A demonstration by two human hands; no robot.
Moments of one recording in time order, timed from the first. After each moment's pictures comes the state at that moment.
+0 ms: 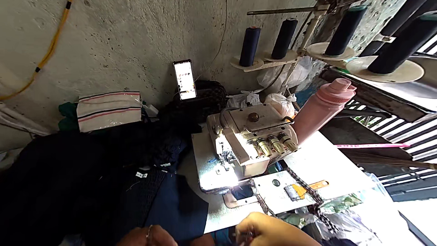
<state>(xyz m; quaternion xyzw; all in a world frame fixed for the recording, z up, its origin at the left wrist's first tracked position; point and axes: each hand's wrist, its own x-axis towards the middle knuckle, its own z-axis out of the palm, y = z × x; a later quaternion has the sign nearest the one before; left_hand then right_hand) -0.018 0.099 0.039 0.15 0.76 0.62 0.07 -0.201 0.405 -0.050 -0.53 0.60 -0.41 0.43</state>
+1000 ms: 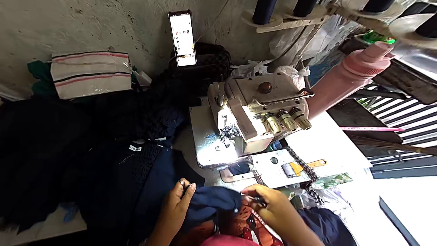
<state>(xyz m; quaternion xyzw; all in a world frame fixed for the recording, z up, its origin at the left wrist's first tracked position) -0.053 0.173 -0.078 -0.17 0.81 0.55 -0.12 -0.160 0.436 -0.069 -0.32 0.85 -0.41 0.10</state>
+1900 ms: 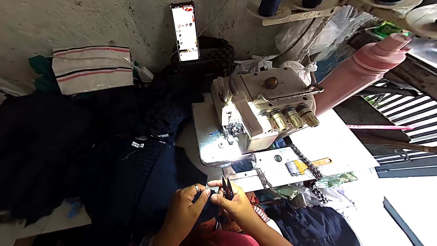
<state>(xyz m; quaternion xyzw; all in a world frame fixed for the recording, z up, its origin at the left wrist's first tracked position) -0.052 0.185 -0.067 -0.10 0.88 0.45 -0.12 -0.129 0.349 -0.092 -0.14 0.54 -0.75 0.35</state>
